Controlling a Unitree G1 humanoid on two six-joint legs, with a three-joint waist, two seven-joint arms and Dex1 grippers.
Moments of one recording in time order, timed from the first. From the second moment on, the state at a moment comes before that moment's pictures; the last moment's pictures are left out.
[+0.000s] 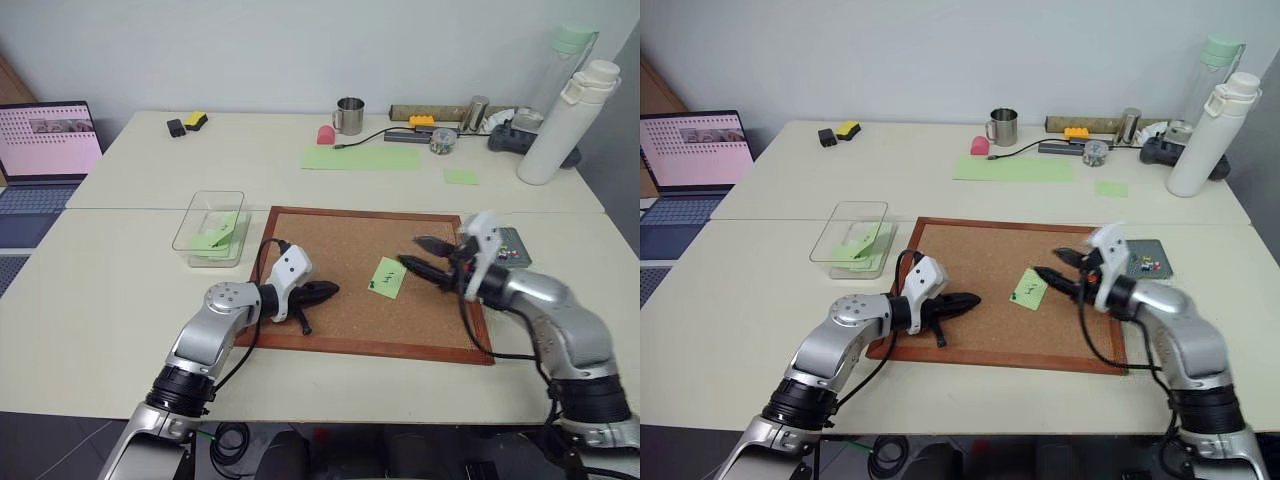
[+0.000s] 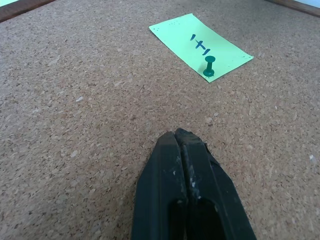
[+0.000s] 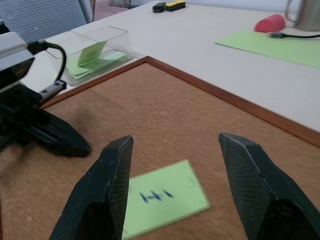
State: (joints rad) left arm -0.39 0.43 -0.19 0.04 -0.18 0.42 -0.90; right arm -0.33 -0.47 0.03 -0.21 0.45 0.56 0.70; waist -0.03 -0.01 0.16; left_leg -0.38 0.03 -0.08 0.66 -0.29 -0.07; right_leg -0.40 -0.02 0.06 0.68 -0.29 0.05
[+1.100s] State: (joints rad) left arm -0.36 0.44 -0.20 0.00 -0.18 0.43 -0.88; right arm -0.36 -0.36 0.21 -0.04 0.27 0.51 0.68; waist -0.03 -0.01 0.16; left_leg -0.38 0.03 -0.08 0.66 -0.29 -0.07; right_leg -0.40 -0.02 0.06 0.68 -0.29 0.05
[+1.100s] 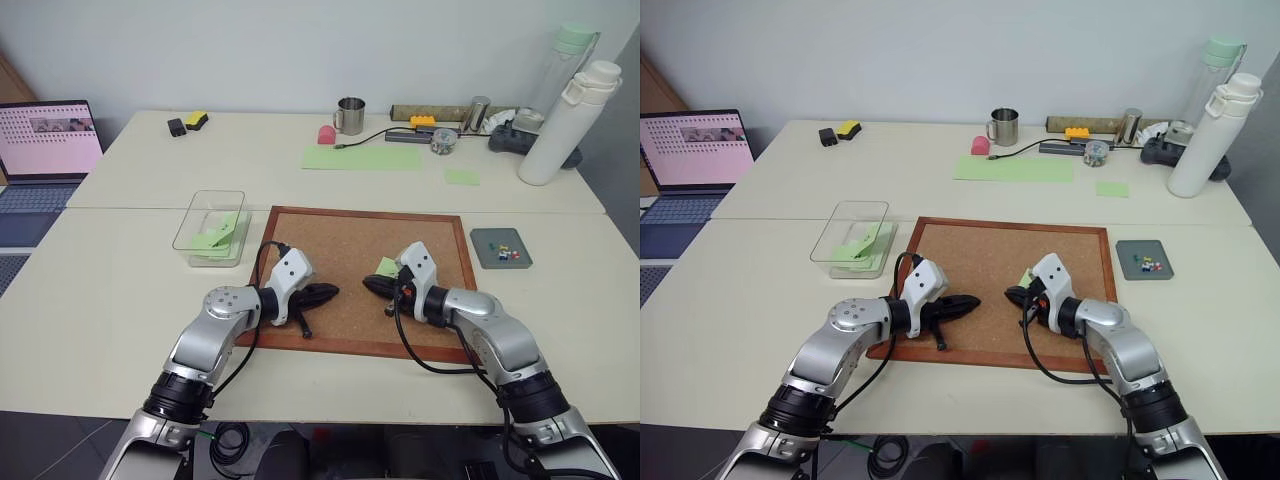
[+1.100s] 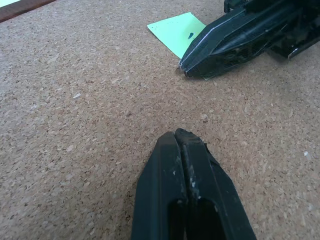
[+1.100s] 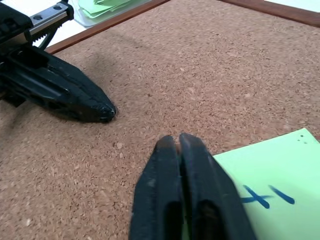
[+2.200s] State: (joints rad) left arm -0.42 0.41 -0.18 0.06 -0.24 0.47 -0.88; right arm -0.45 -0.30 0.03 -0.23 0.31 0.46 0.49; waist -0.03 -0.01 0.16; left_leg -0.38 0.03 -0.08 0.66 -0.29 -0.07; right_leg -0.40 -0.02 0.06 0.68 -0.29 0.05
